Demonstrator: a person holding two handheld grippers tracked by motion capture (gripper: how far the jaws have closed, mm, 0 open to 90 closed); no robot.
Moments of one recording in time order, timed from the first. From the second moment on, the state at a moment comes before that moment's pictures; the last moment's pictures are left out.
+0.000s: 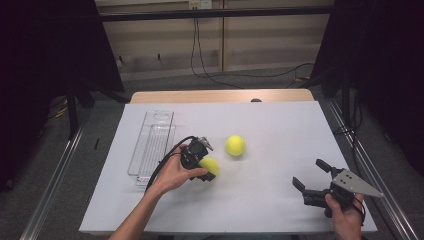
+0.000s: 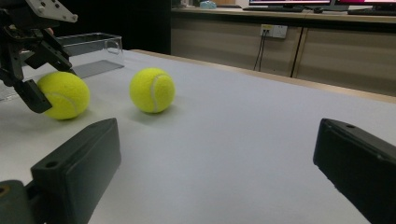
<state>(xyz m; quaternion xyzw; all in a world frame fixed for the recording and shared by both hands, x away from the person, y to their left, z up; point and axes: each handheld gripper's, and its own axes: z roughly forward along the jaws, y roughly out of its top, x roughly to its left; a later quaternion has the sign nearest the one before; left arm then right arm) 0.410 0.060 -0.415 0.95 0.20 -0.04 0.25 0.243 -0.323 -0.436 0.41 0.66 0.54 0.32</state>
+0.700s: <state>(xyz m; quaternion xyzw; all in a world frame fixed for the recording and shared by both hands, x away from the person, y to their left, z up) 0.403 0.070 -0.396 0.93 0.21 -0.02 0.31 0.244 -0.323 -0.436 0.41 0.66 0.54 0.32</state>
